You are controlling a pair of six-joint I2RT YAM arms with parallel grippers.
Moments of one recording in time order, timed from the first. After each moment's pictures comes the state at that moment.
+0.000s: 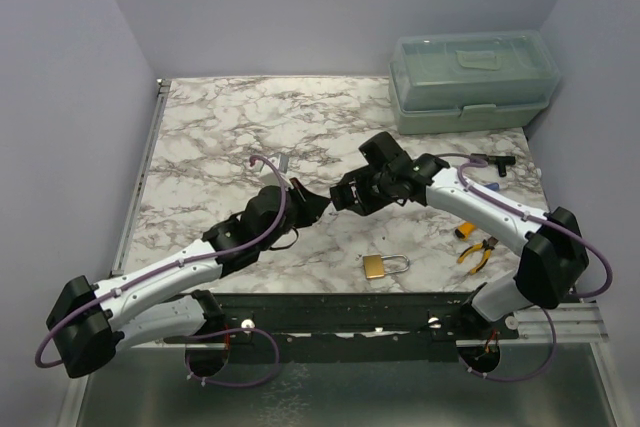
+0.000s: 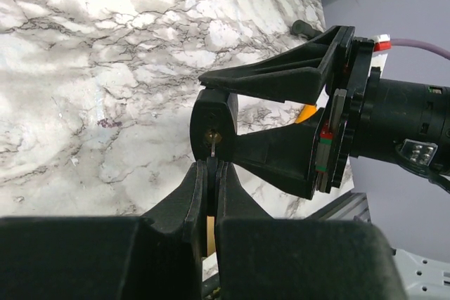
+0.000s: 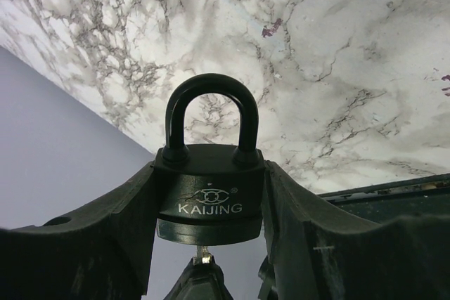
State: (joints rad) left arm -0.92 1.00 0.63 0.02 -0.27 -0.96; right arm 0.74 1.51 1.19 -0.70 0.01 1.82
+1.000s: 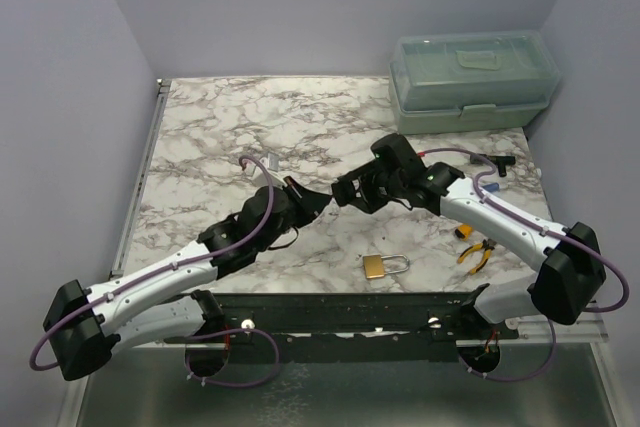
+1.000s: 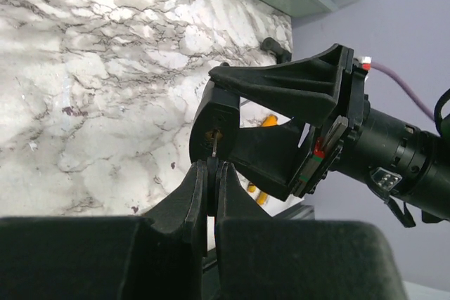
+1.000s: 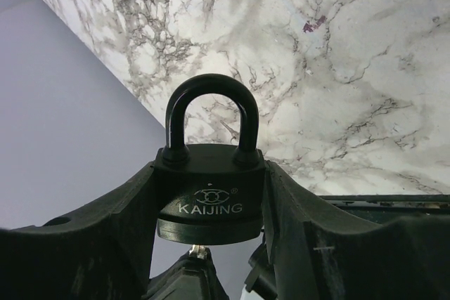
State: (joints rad) left arm -0.93 0.96 0.65 -0.02 -0.30 -1.13; right arm 0.74 1.39 1.10 -0.55 0.00 1.72
